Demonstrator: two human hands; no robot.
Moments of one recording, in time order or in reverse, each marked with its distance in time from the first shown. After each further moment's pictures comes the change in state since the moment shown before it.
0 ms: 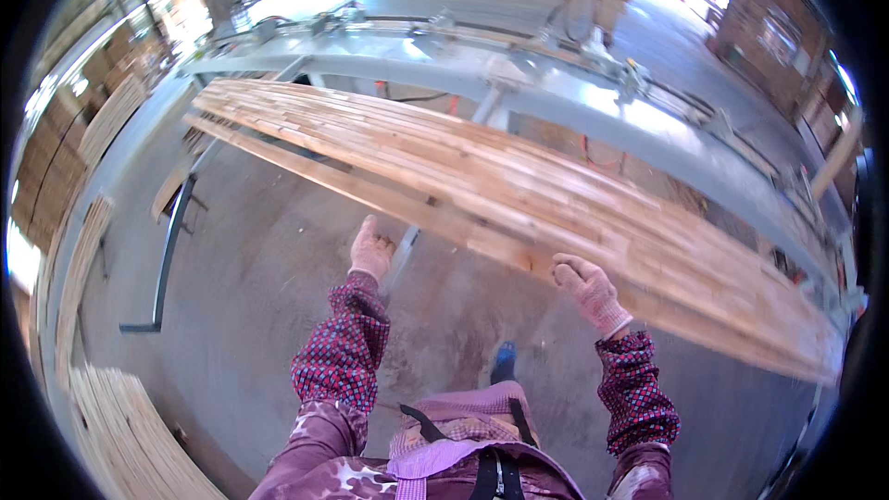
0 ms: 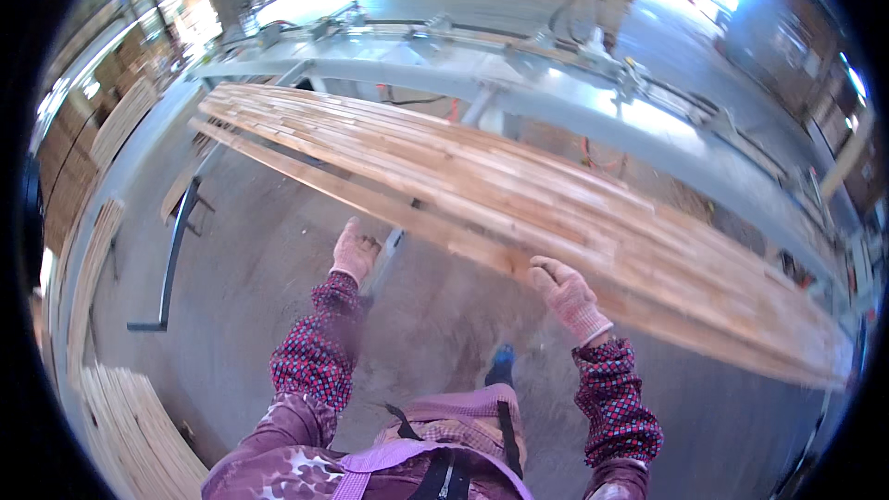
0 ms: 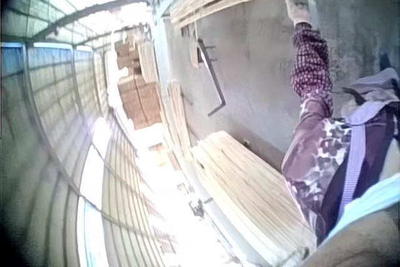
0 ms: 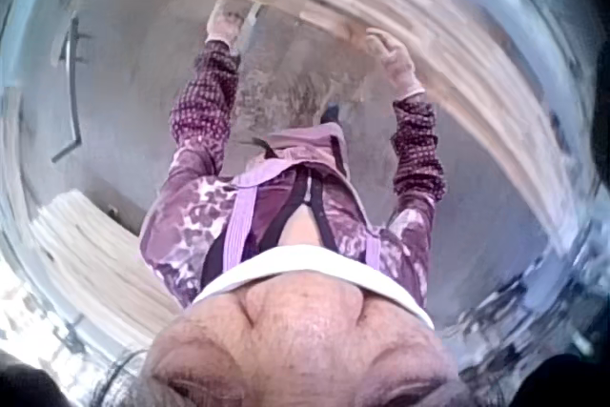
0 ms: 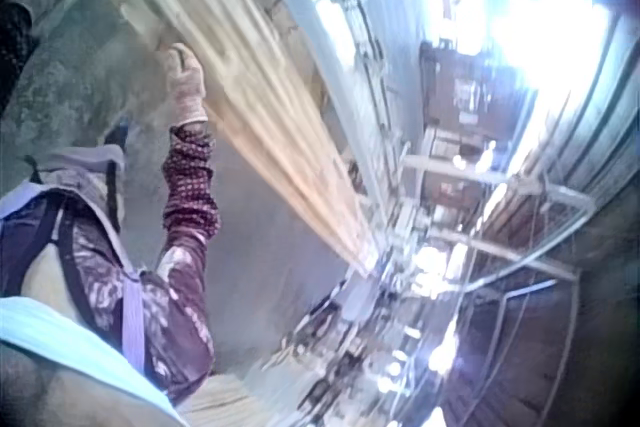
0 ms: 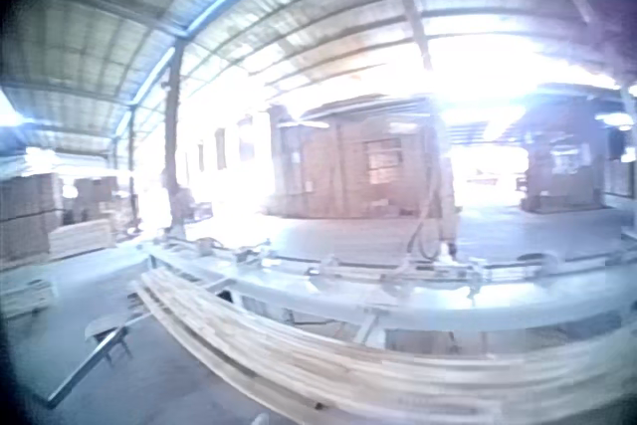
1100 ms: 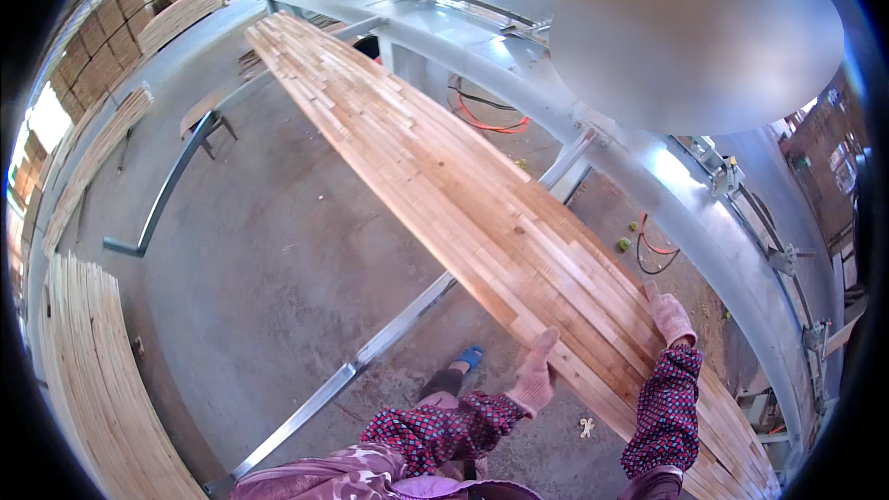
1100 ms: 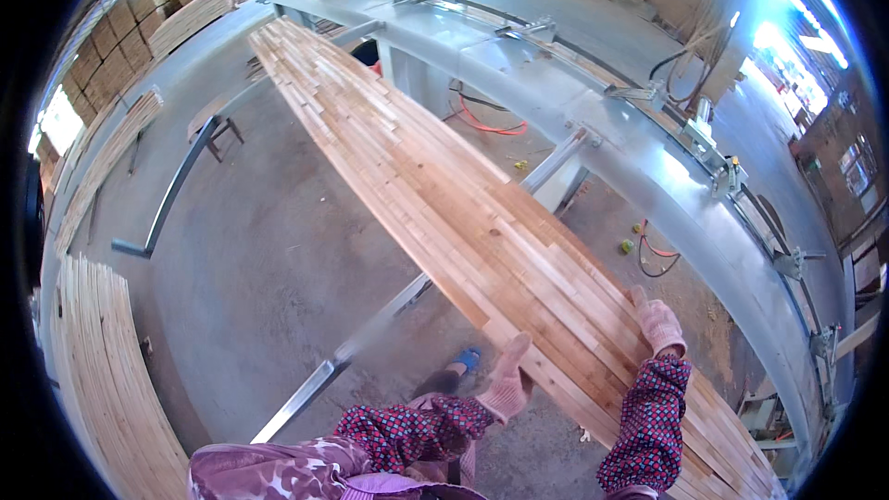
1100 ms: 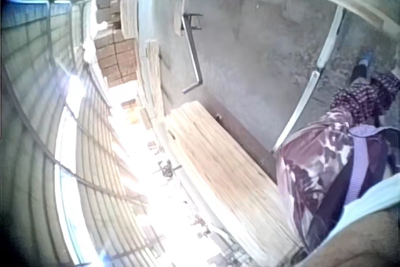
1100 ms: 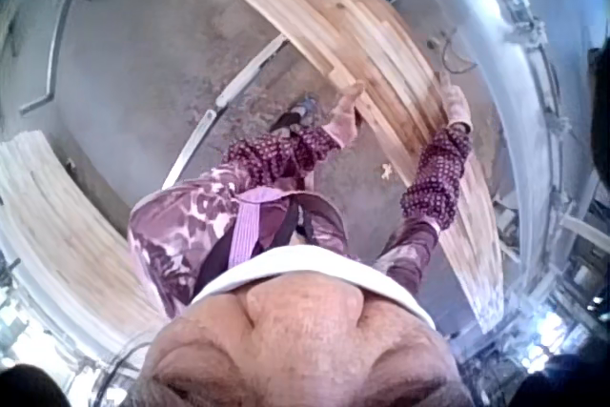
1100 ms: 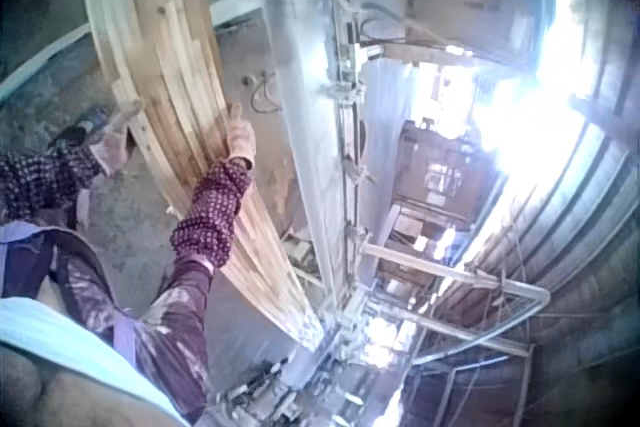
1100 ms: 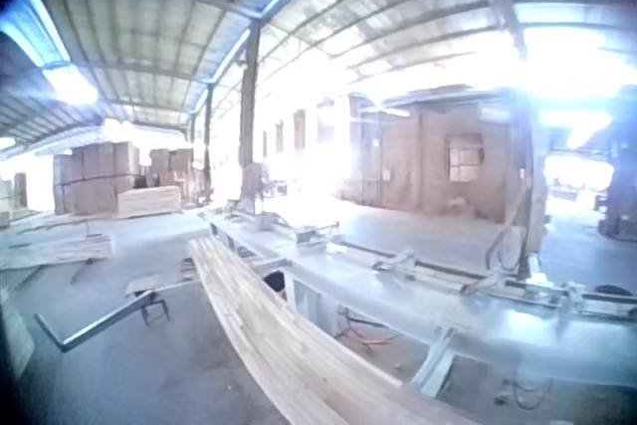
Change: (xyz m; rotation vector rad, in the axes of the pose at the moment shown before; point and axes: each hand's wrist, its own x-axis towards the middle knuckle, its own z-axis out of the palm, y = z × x) left_hand -0.171 -0.181 0.246 -0.488 -0.044 -0.291; right_hand 0.269 0.098 -0.133 -1.219 -0.315 0.155
